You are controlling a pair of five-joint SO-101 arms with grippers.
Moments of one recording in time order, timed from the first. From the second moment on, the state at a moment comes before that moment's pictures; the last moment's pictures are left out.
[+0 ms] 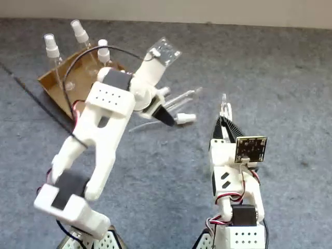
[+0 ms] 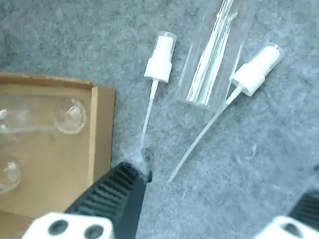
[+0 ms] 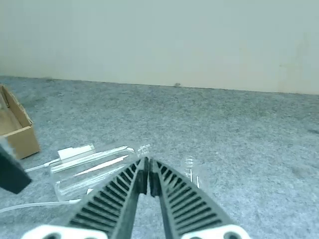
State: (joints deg) left arm 14.0 7.7 -7.3 74.1 -16.5; right arm -3.5 -104.6 95.6 25.5 3.7
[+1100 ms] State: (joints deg) left arm 18.4 80.0 -90.7 74.9 -22.8; right arm -4.2 -104.6 95.6 25.5 3.7
